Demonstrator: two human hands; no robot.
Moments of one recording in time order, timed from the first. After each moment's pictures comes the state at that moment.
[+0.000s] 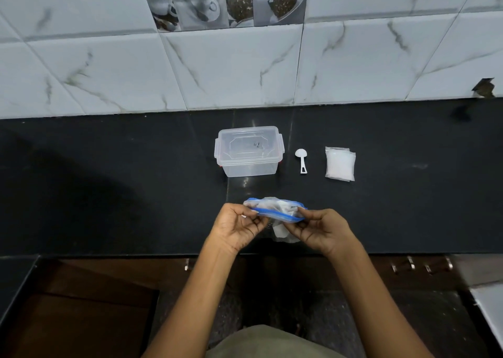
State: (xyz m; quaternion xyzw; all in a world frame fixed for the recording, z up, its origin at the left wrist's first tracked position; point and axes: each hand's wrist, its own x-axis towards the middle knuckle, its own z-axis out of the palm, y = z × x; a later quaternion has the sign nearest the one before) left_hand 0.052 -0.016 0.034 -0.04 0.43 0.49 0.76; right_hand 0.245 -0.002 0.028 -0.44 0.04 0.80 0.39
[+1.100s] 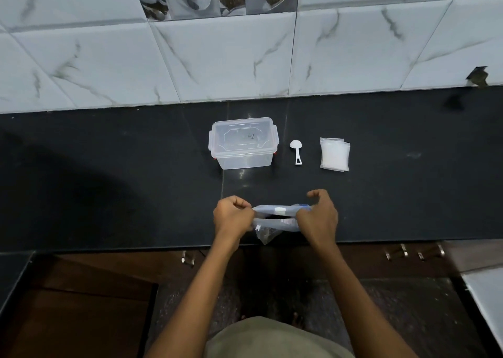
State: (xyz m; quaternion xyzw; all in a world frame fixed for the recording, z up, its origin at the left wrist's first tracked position) left_hand 0.064 -0.024 0.009 0.32 0.77 0.35 0.43; right_hand 0.242 -0.015 -0.011 -0.74 -0.45 0.36 0.35
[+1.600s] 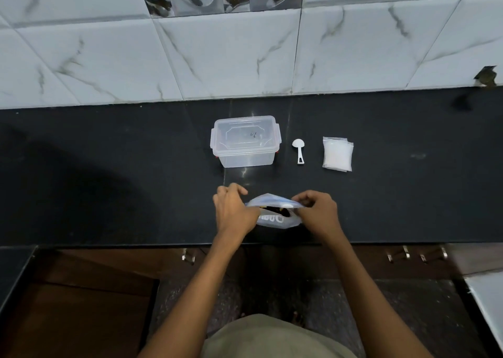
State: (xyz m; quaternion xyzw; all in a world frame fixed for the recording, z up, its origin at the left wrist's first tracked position) left_hand 0.063 -0.017 0.010 0.51 0.77 0.25 0.28; right_hand 0.257 0.002 -0.019 -0.66 -0.55 0.40 0.31
